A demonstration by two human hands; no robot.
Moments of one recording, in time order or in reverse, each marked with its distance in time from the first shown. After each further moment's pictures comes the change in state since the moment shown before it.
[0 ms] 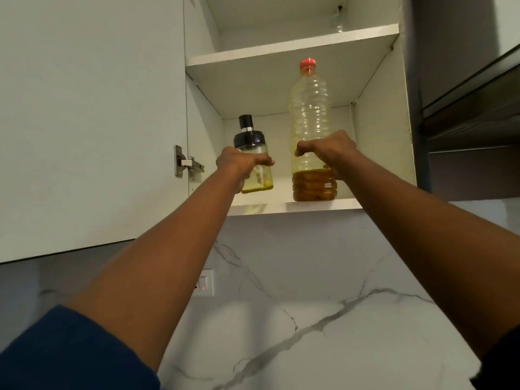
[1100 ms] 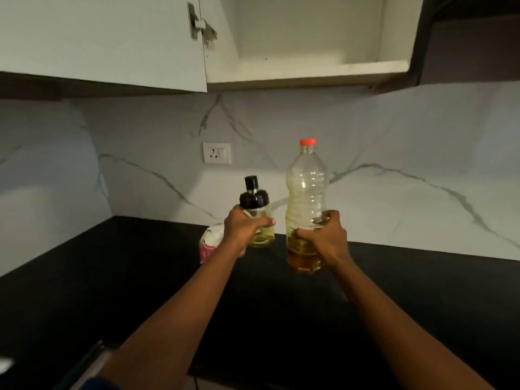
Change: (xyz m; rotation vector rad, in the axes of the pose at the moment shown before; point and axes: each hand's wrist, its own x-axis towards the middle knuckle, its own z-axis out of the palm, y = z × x) left_hand -0.310 -0.216 -0.002 0.051 -0.017 -0.459; right_hand -0.348 0.215 -0.042 0.011 -0.353 0.312
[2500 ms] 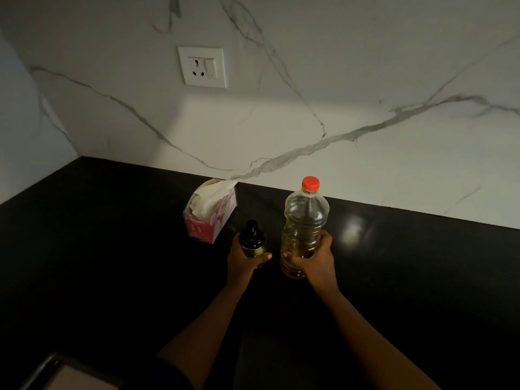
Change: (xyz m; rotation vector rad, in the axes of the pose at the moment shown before) left_hand 0.130 -0.254 0.050 0.103 0.039 -0.261; right_hand 0.115 0.205 0.140 0.018 -0.134 0.243
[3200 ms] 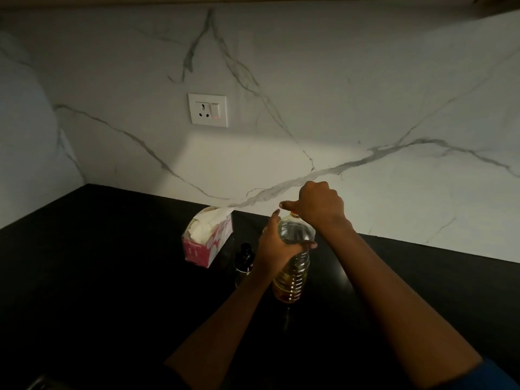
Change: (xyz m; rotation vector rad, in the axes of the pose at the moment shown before) left_hand -0.033 0.134 0.033 0.156 -0.201 0.271; right_hand 0.029 -0.191 -0.044 -0.999 0.068 -0.265
